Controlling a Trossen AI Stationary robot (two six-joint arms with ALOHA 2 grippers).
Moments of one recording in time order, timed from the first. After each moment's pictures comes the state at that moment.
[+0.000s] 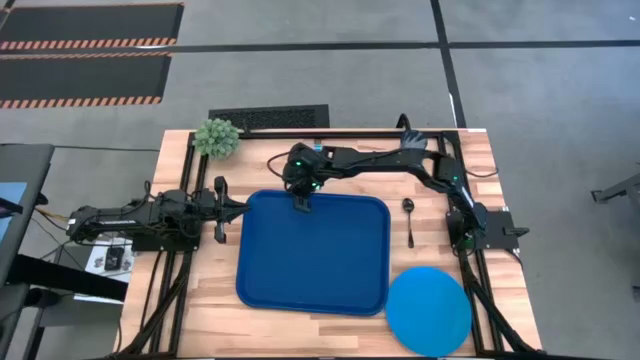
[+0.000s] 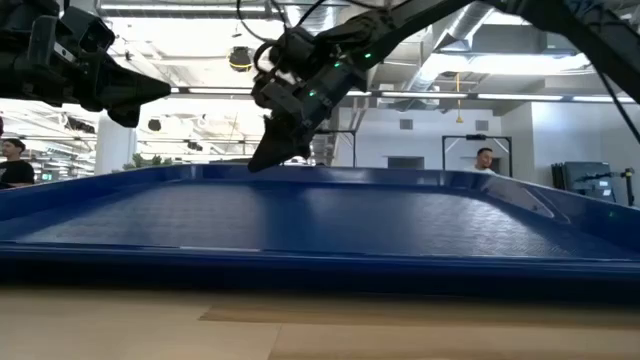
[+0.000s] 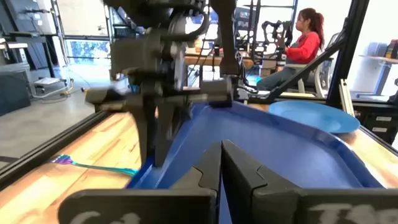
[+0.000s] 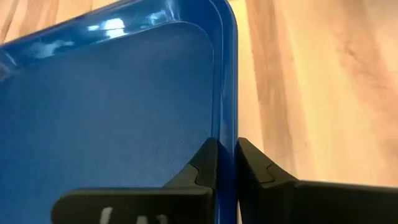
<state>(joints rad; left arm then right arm) 0.06 0.05 0.01 0.04 -0.05 -0.03 -0.24 2.21 1.82 -0.45 -0.24 -0.09</state>
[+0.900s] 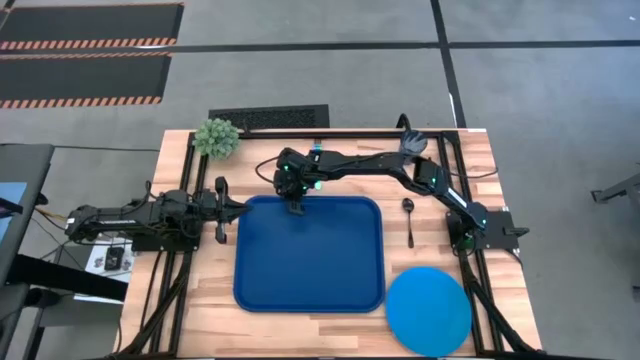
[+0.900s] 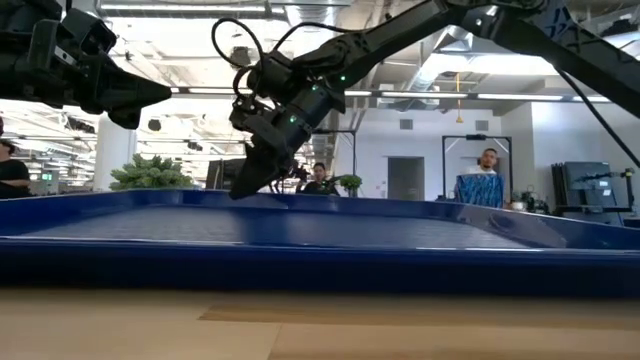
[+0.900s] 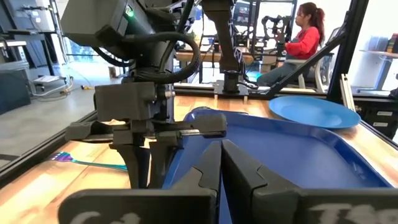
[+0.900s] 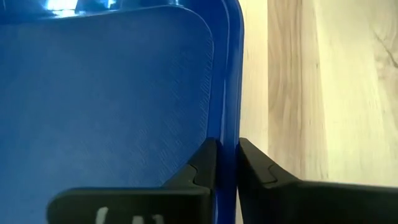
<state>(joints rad) 0.06 0.07 0.01 0.04 -0.05 -0.03 -0.24 2.39 1.99 -0.50 -0.26 -0.21</state>
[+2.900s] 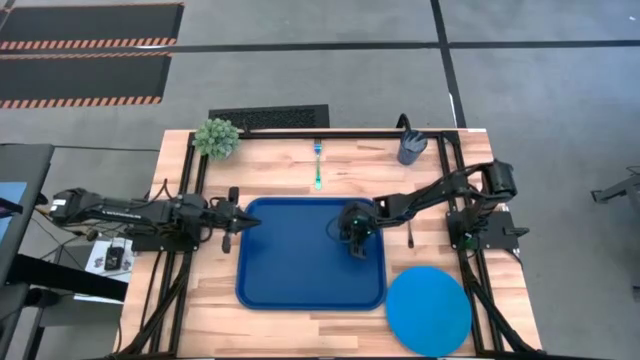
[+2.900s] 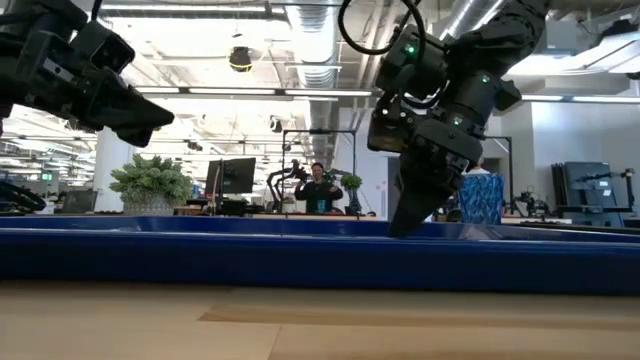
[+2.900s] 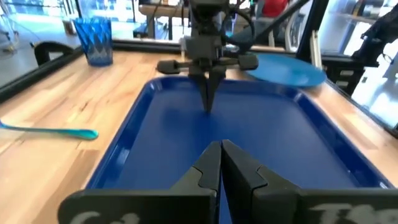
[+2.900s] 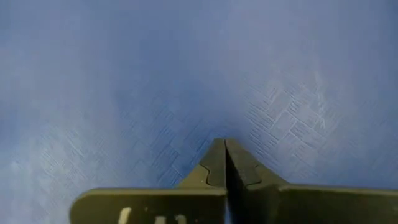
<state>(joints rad) -0.01 0.46 0.03 0.24 0.02 -0.07 0.00 1.76 0.86 -0.13 -0.06 0.18</state>
